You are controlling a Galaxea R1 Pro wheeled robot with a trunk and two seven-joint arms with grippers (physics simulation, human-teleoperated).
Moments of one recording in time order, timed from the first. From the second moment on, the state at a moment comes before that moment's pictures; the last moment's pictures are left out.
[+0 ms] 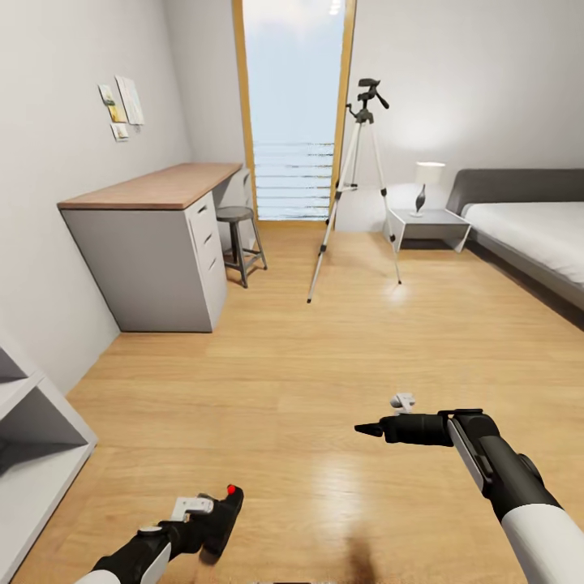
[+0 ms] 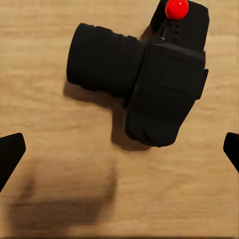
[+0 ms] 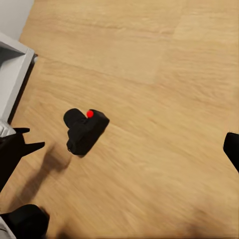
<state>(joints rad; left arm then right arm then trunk) -0.55 0.04 0.00 -0.20 -0.03 0.12 -0.09 -0.61 -0.22 0.02 -0.96 -0.04 0.78 0.93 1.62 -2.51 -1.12</state>
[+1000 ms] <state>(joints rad) -0.55 0.04 0.00 -0.20 -0.04 0.11 -0.09 -0.61 -0.22 0.02 -0.96 -0.04 0.78 0.92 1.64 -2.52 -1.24</state>
